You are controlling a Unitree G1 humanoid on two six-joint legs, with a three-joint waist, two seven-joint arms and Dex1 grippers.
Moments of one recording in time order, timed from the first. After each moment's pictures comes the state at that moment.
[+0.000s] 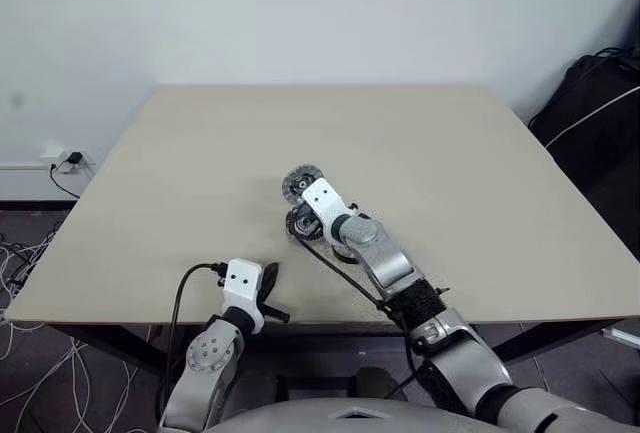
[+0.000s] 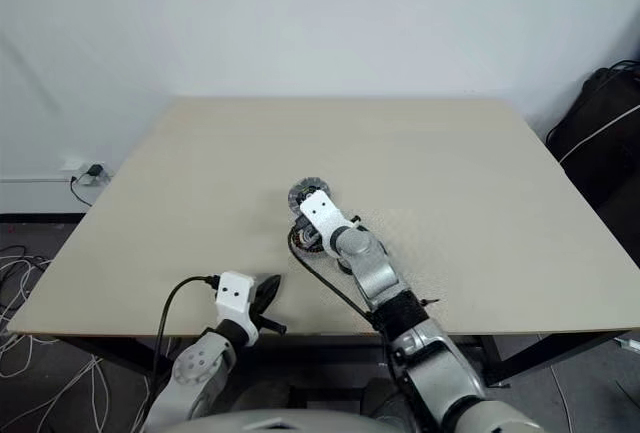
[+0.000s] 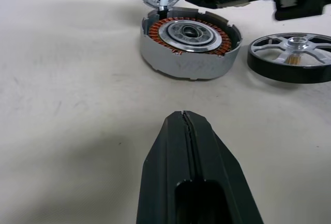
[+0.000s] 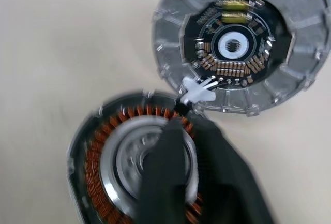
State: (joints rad) left arm 0.32 0.10 -0.21 -0.14 -0.07 0.11 -0.26; right arm -0.49 -0.09 0.42 0.31 -0.19 0.51 0.33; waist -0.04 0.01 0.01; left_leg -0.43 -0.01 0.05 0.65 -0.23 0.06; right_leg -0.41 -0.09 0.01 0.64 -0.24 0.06
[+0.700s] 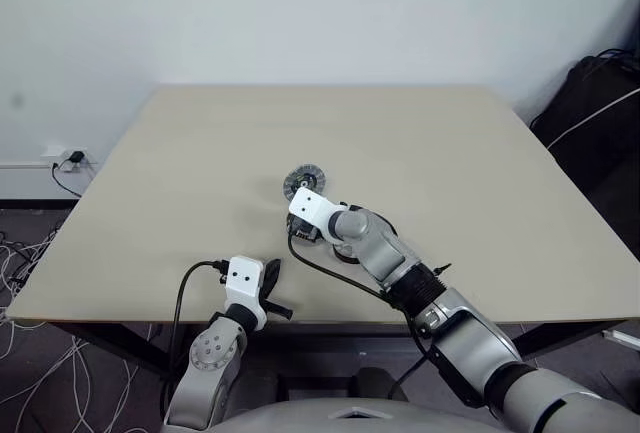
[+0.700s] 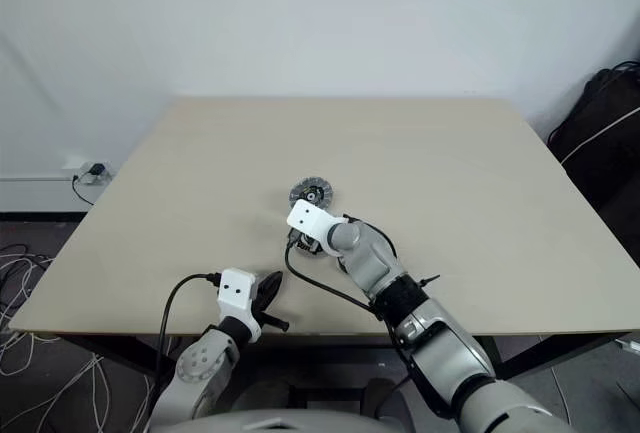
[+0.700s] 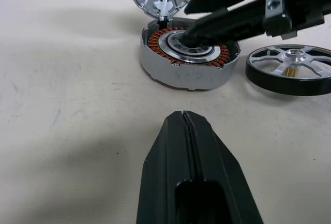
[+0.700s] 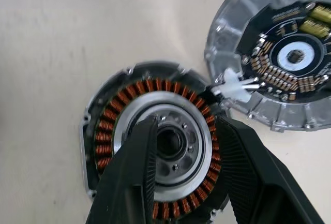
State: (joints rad) left arm 0.32 0.08 -0.21 -0.14 -0.07 0.10 -0.25; right arm -0.61 -0.13 0.54 0.41 -0.31 0.53 0.48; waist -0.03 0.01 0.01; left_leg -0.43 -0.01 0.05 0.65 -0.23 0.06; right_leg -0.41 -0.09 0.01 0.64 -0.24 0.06
